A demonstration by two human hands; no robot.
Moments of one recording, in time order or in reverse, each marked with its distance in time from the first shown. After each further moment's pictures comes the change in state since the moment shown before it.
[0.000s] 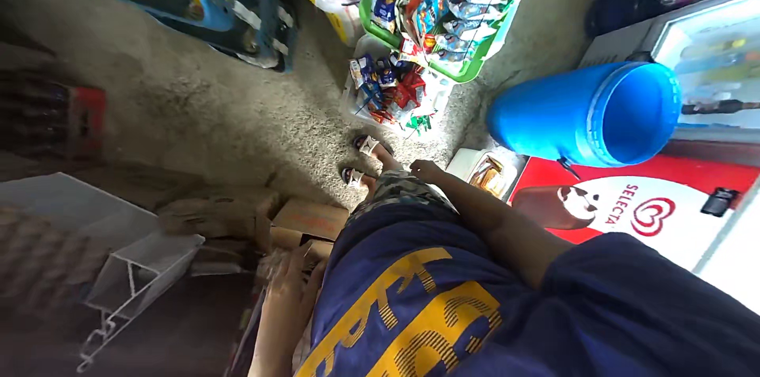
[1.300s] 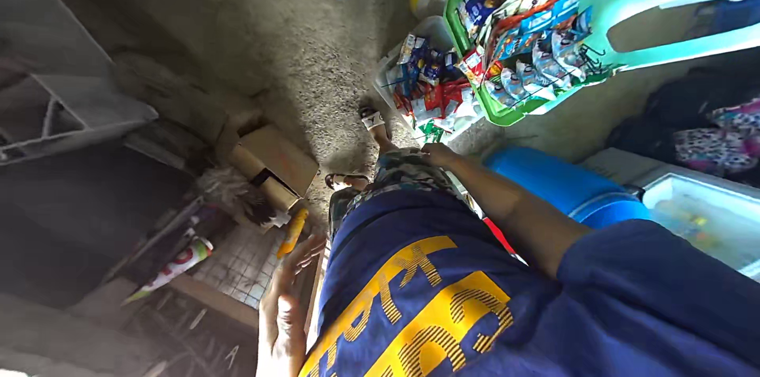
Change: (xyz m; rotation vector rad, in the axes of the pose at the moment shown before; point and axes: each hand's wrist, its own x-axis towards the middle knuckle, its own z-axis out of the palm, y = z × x) left_hand -0.030 0.120 0.051 -0.983 0.483 -0.078; right_hand 0.068 -0.032 -0.104 -0.595 -0.334 -0.029
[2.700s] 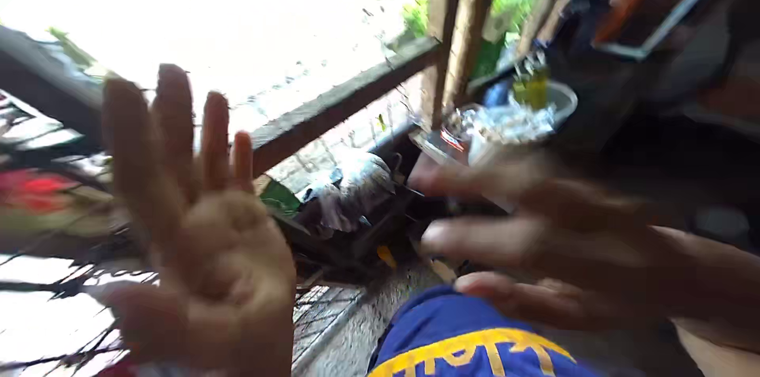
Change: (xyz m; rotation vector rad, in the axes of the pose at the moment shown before) left_hand -0.541 -0.042 -0.106 0.392 1.781 0.844; right_hand -0.486 -0.497 0.351 -0.812 -0.375 -2.560
